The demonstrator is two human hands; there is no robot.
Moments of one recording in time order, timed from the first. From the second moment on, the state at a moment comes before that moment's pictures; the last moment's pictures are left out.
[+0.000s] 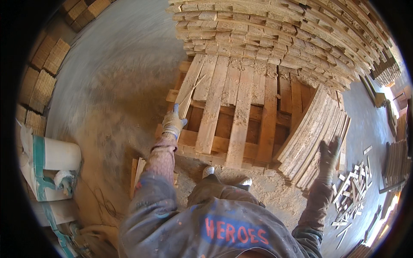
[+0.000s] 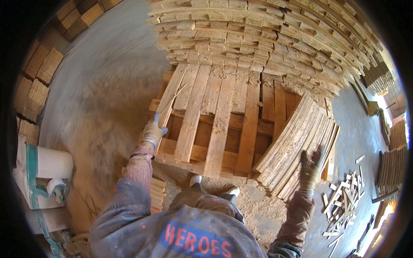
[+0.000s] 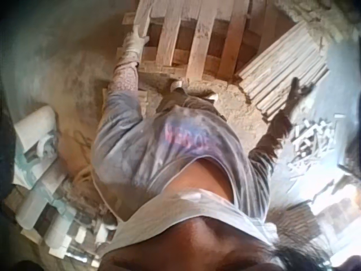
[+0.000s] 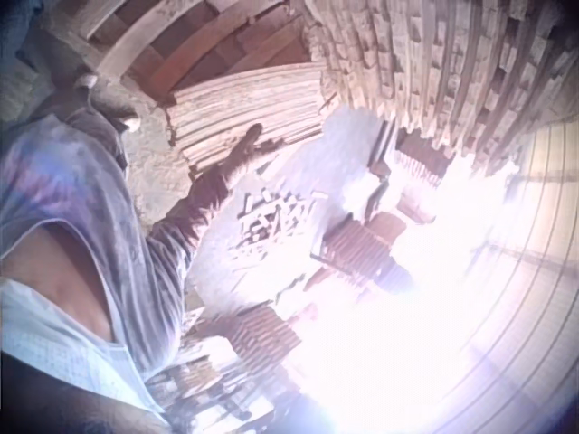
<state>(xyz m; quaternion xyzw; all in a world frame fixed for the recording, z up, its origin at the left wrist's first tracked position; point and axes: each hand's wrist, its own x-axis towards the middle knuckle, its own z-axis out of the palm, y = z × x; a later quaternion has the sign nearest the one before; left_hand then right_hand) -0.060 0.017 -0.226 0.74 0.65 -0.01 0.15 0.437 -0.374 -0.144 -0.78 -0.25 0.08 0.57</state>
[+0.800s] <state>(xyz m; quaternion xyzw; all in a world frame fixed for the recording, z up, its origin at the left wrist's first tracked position) -0.071 0.048 -0.289 0.69 0.49 0.30 0.45 0.448 -0.537 -0.035 -0.78 -0.09 -0.01 0.62</state>
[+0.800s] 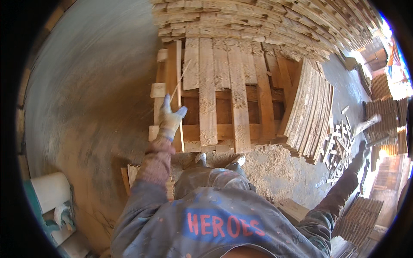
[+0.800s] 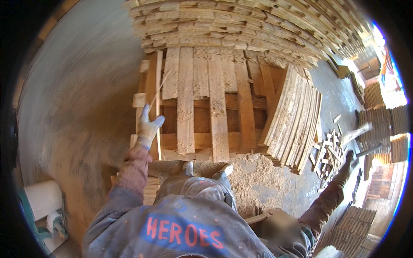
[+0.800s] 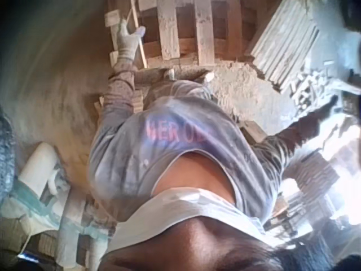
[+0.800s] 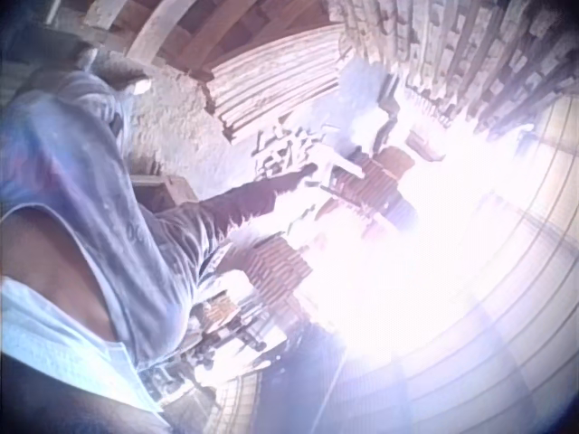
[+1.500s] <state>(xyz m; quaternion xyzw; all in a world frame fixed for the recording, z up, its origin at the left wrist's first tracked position) -0.019 -0.041 -0.209 0.58 0.34 0.22 0.71 0.111 -0.149 -0.182 -0.52 -0.15 0.62 0.57</state>
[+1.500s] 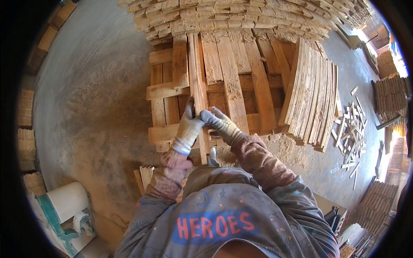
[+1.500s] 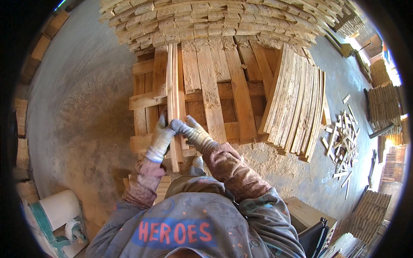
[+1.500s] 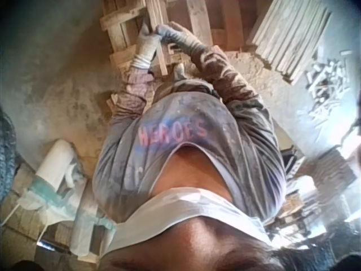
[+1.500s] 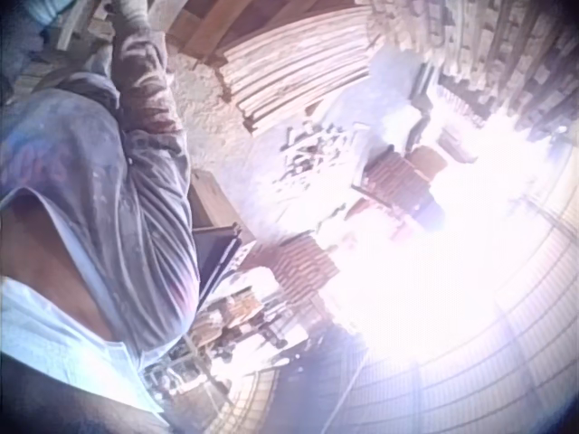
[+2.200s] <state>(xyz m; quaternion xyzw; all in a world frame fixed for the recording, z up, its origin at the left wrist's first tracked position) 0.026 -0.036 -0.232 0.78 0.50 0.14 0.35 0.458 -0.505 0.004 -0.79 -0.10 -0.22 0.56</state>
